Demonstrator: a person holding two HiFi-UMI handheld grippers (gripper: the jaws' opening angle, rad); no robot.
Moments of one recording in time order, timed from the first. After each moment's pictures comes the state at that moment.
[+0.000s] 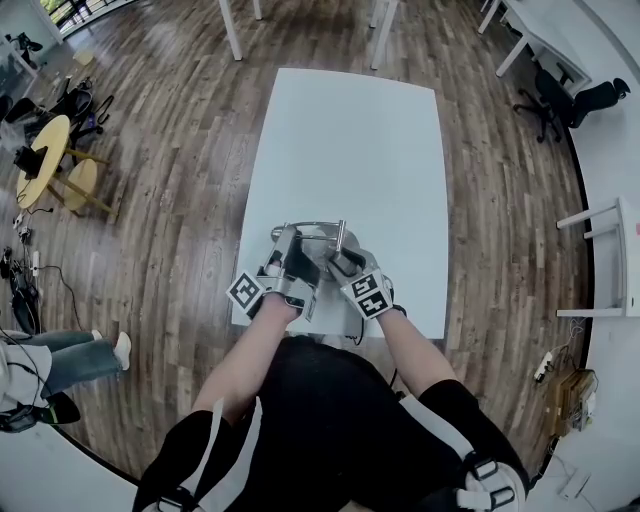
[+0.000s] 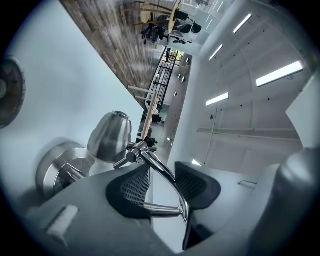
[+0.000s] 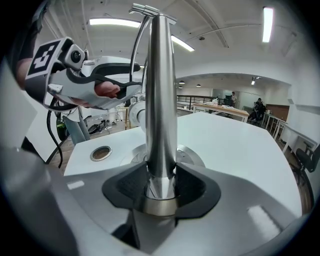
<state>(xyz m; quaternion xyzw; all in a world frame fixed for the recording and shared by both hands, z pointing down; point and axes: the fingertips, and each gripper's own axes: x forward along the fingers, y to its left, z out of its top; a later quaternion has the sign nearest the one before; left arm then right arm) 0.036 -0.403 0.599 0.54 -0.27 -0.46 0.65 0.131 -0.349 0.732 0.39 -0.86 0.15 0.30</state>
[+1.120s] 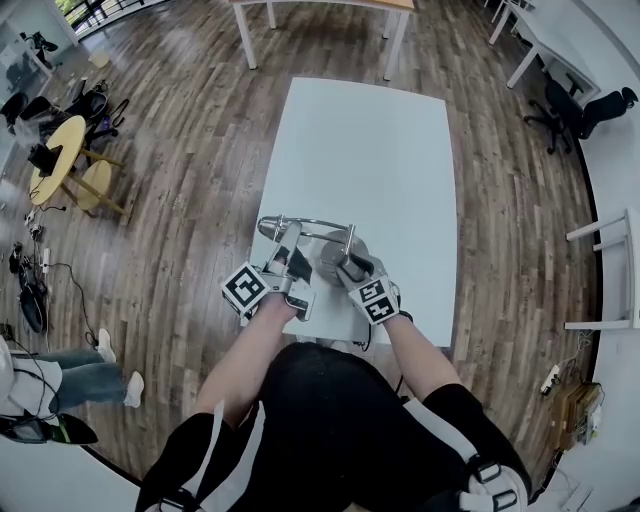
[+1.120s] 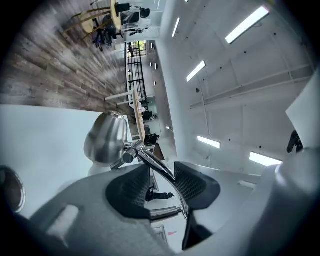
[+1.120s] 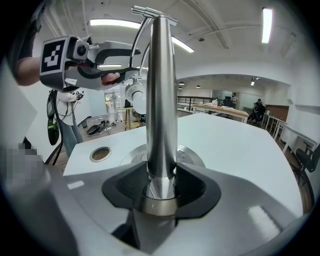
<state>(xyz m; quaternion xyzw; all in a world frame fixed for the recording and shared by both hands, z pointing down) 0.026 -0.415 0.547 0.69 -0.34 -0.34 0.54 0.133 -0.352 0.733 0.40 -0.86 0.15 0.29</state>
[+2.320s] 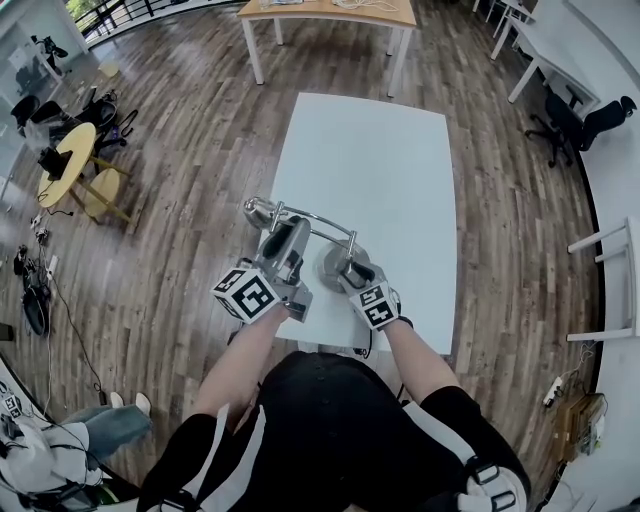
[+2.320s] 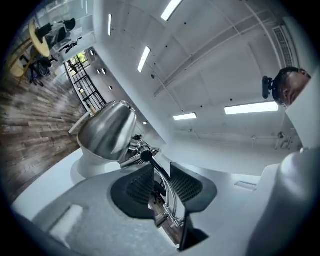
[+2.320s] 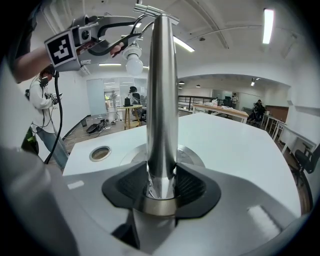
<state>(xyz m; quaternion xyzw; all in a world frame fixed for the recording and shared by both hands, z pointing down) 0.029 -0.412 0.463 0.85 -0.36 -0.22 0.31 0.130 -0.355 0.736 0.40 -0.86 0.14 0.30</state>
